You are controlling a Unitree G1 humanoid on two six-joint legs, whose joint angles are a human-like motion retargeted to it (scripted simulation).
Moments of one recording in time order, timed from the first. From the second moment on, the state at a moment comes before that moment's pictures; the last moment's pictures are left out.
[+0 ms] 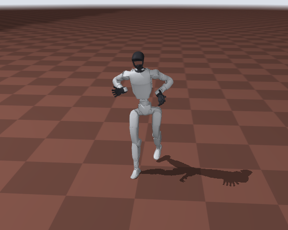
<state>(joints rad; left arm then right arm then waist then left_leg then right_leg) 0.45 0.81 -0.87 -0.49 -1.01 -1.06 0.82 0.59 -0.90 0.55 -0.65 0.24 -0.94 -1.38 -0.07 -0.05 0.13 0.25 -0.20 -0.20 0.32 -0.11 -0.10 -0.15 -0.14 -0.23 -0.07 0.03 0.22</state>
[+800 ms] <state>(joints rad) 0.48 0.85 -0.83 -0.52 -1.30 -1.07 0.47 0.59 -0.88 0.61 -0.60 0.30 -0.98 -1.27 0.19 0.03 0.00 -0.09 0.03 0.24 -0.01 -0.28 -0.07 -0.24 0.01 -0.11 1.00 0.13 0.17</state>
